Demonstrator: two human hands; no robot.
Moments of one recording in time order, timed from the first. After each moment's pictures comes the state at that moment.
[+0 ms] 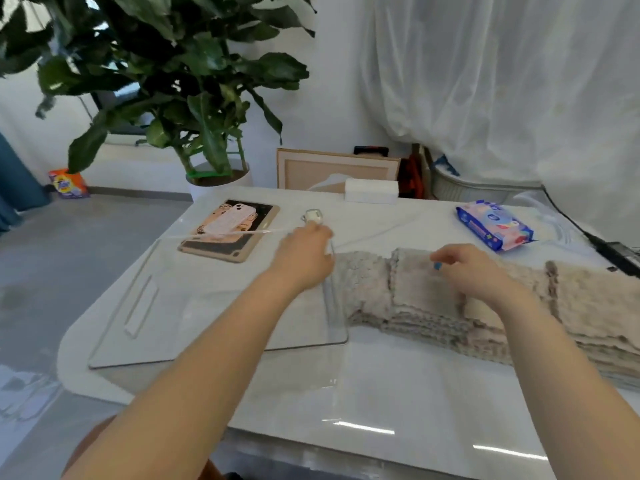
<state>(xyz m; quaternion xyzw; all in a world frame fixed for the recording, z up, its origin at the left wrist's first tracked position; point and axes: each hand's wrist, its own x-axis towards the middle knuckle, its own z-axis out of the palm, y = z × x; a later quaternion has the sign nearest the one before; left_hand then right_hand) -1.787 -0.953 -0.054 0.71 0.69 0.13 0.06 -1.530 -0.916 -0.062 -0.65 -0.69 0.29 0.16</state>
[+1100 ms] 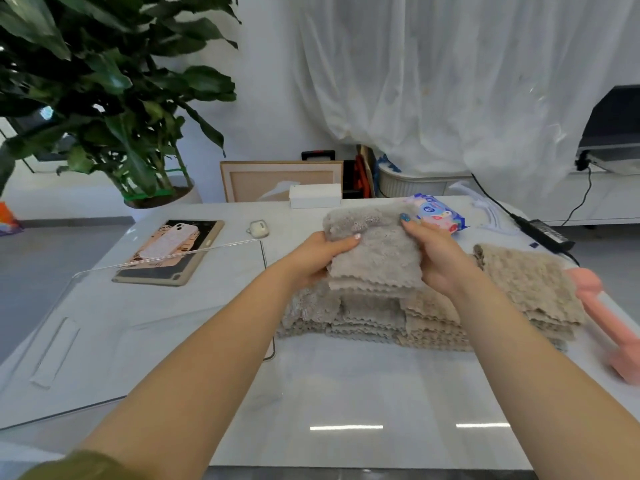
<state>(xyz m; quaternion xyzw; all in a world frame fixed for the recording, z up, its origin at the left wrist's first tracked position) -1.671 -0.888 -0.071 0.50 0.48 0.35 0.63 -1.472 -0.897 -0.063 -0.43 -0.34 0.66 0.51</state>
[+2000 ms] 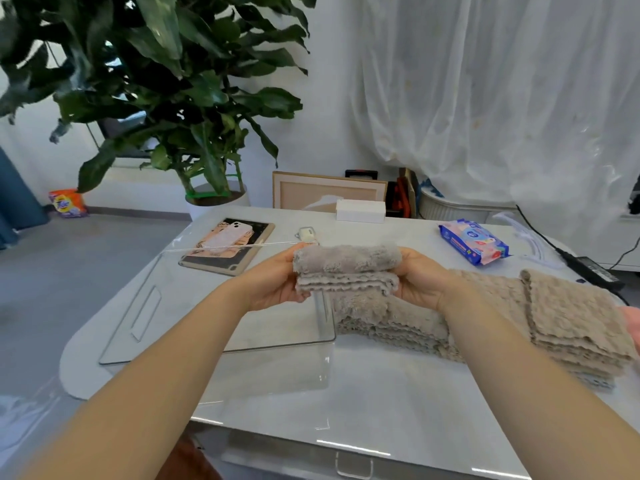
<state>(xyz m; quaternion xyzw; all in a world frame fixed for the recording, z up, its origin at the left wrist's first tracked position) -1.801 -0.989 -0.040 0.46 0.43 0.40 0.67 -1.565 -0.937 -0.046 -0.31 -0.44 0.77 0.34</state>
